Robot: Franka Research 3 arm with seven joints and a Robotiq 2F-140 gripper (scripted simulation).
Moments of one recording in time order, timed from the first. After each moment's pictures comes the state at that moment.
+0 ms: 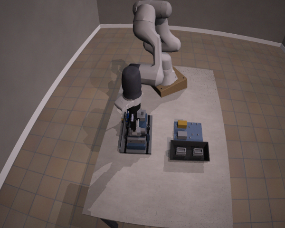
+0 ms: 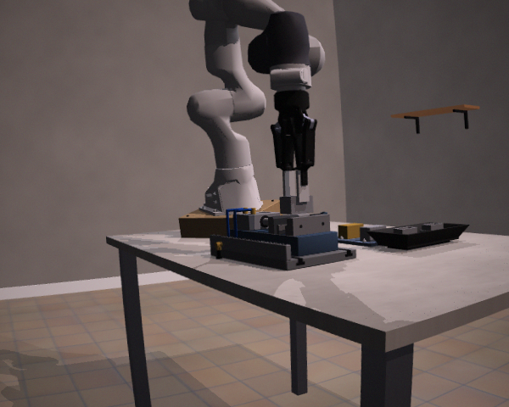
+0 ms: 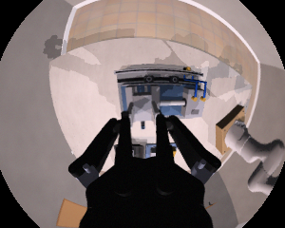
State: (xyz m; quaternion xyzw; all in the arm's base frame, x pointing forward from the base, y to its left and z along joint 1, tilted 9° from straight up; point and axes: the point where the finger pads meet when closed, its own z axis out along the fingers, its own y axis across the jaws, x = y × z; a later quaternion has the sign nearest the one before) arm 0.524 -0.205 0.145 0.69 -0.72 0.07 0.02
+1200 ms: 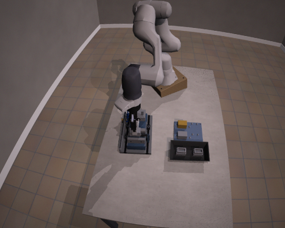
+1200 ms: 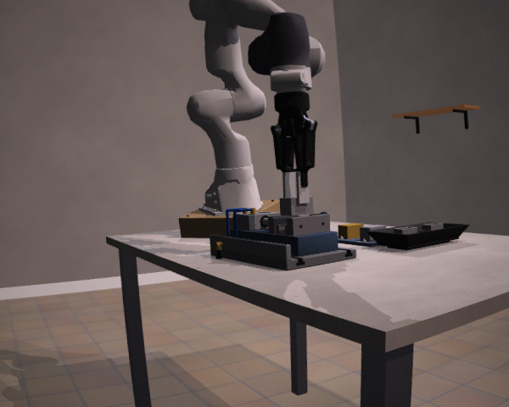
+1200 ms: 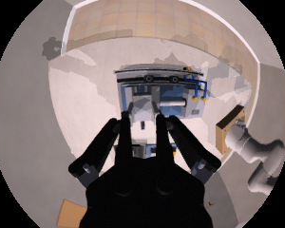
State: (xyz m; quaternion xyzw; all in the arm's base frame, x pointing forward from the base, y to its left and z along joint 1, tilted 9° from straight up) arm 0.524 -0.205 0.142 0.69 -0.72 0.07 0.02
